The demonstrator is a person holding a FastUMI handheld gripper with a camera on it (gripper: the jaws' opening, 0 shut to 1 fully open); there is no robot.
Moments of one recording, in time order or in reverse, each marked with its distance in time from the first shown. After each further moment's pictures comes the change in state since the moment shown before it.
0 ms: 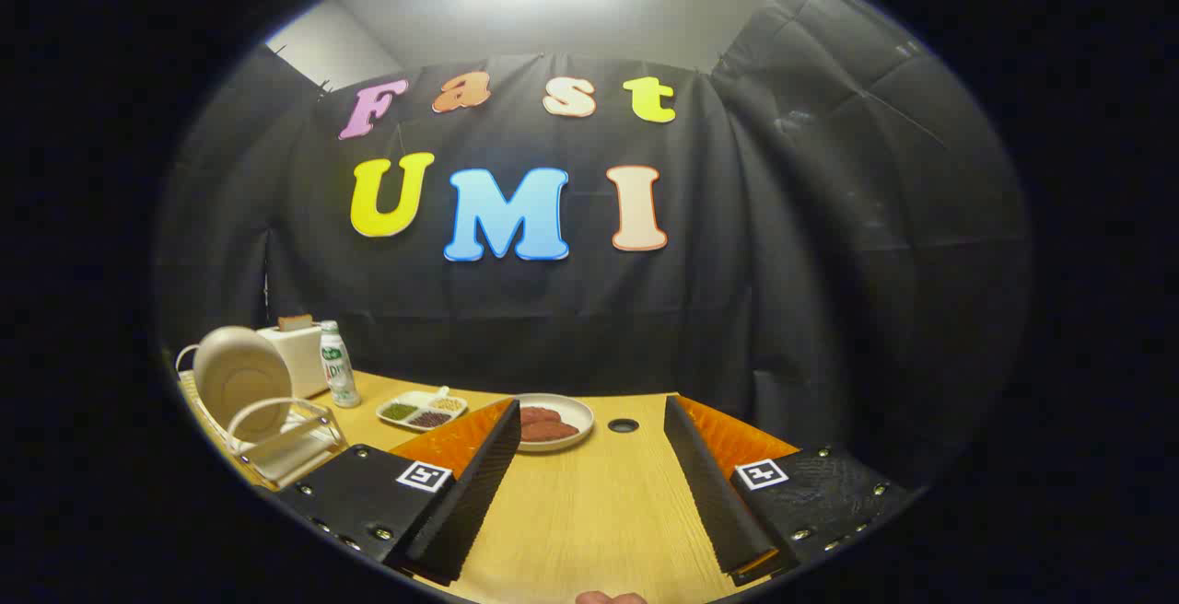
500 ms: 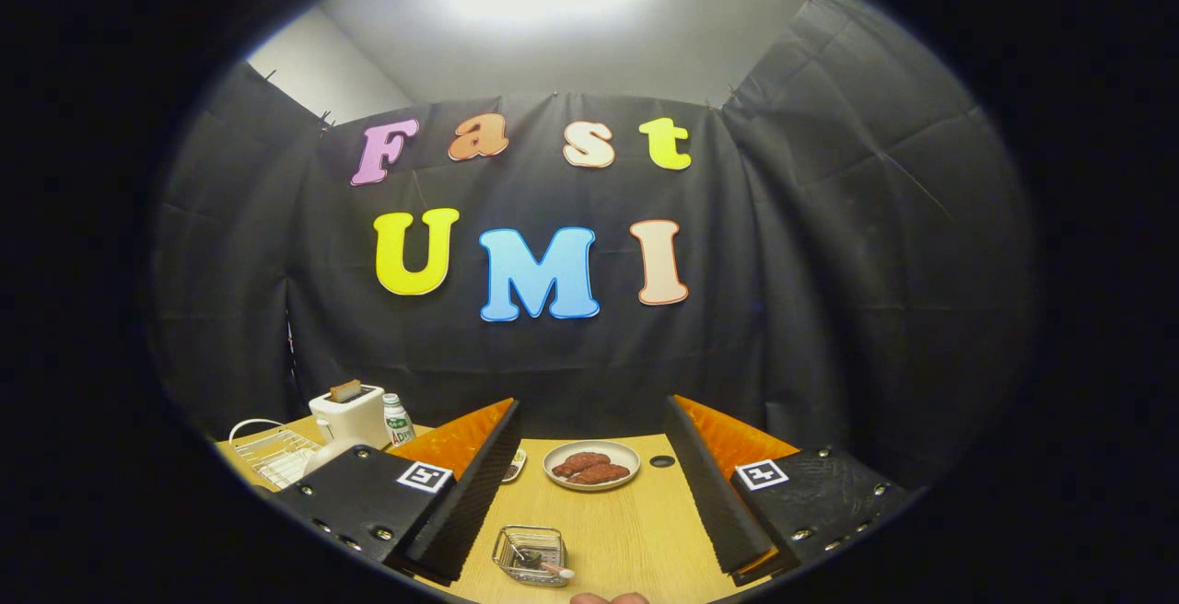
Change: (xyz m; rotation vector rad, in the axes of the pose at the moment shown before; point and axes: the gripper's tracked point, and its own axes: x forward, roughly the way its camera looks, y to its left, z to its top) arm -0.051 0.081 0.115 0.017 -0.045 -0.005
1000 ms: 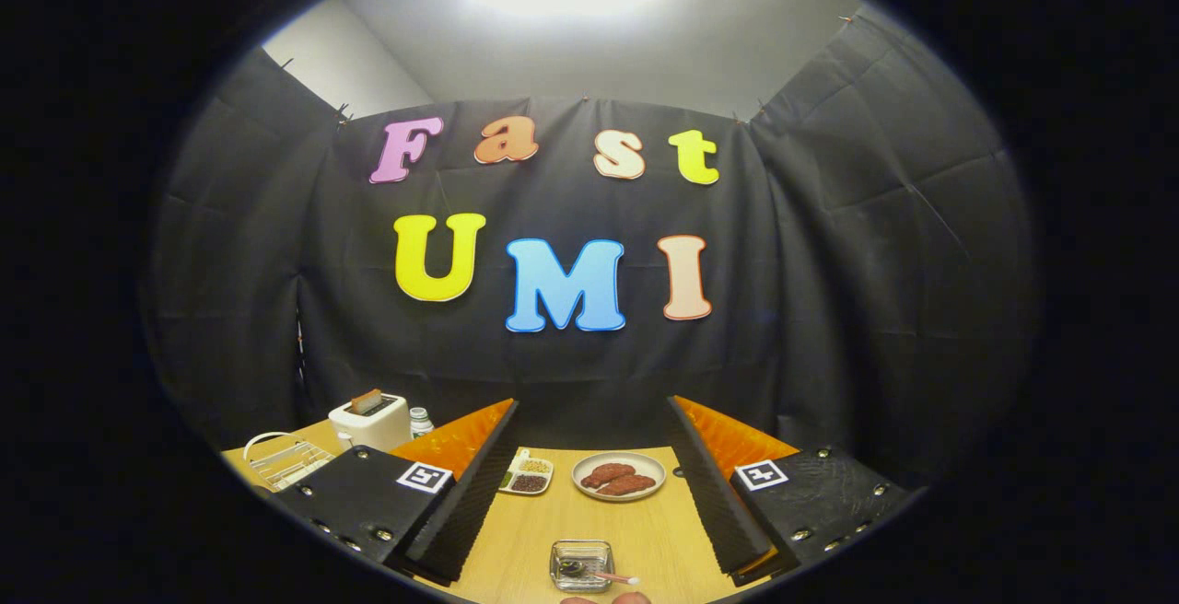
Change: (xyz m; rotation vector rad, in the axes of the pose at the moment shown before) arm 0.005 0.080 0.030 -0.044 0.017 0.045
